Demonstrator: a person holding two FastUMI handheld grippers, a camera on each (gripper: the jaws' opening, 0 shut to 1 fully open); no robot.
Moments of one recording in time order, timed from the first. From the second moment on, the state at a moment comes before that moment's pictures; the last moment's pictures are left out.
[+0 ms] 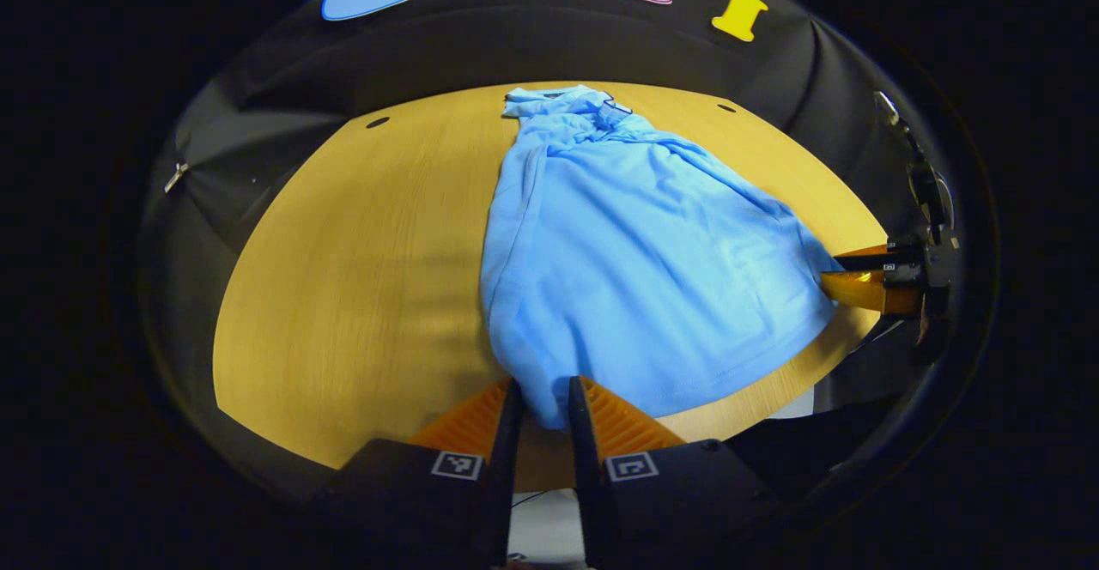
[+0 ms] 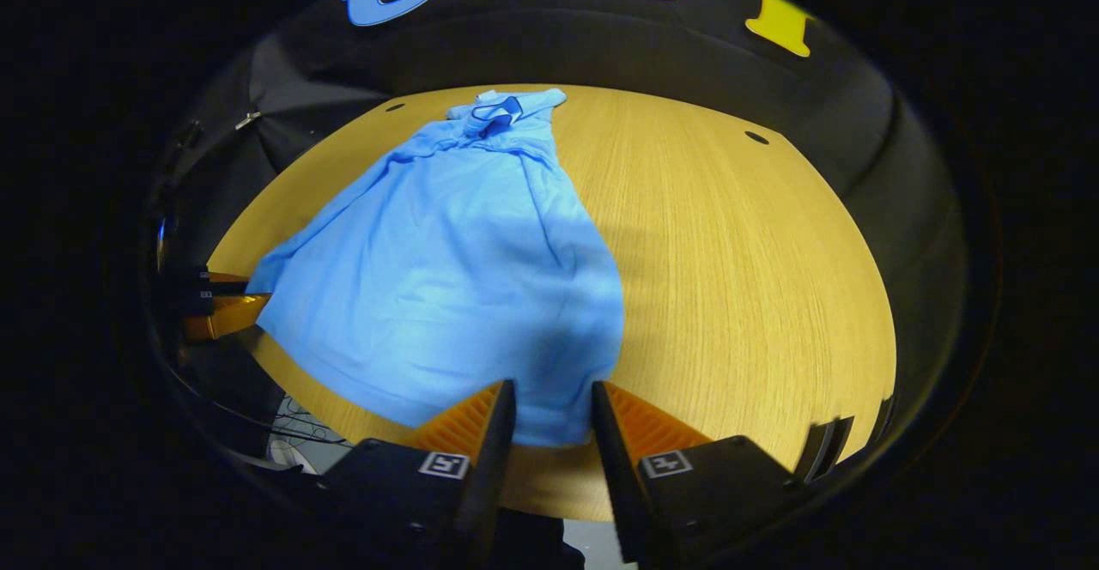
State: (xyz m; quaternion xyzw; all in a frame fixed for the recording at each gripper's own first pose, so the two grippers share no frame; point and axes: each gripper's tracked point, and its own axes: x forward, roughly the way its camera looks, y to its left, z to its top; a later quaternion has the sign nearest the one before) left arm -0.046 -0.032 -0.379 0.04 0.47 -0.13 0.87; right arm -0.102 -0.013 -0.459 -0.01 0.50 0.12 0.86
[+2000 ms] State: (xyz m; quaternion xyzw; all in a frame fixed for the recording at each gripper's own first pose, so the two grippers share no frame) left arm 0.254 -0.049 -0.168 -0.13 0.19 -0.04 0.97; right arm 0.230 -0.023 -0.282 0.25 0.23 0.09 0.94
